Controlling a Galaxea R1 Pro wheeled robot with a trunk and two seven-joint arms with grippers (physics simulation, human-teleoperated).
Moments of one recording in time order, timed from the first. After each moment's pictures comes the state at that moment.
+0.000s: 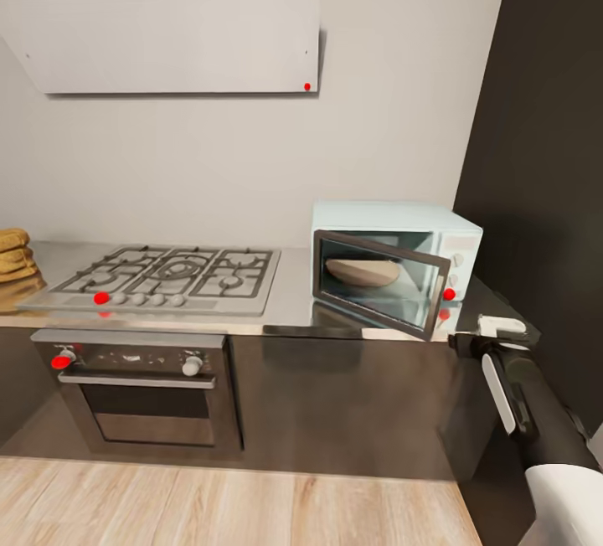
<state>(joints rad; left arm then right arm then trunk) 0.00 -0.03 0.00 -0.09 0.16 -0.05 0.01 -0.60 -0.19 -0.17 -1.20 -0.03 0.72 -0.10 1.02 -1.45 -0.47</state>
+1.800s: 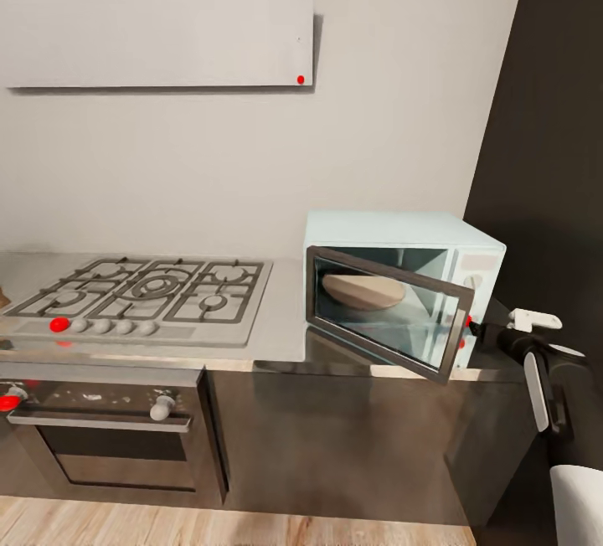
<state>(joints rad) 0.00 -0.04 0.01 -0.09 0.16 -0.05 0.01 -0.60 -0.20 -0.39 -1.27 0.06 0.67 0.15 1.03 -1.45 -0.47</state>
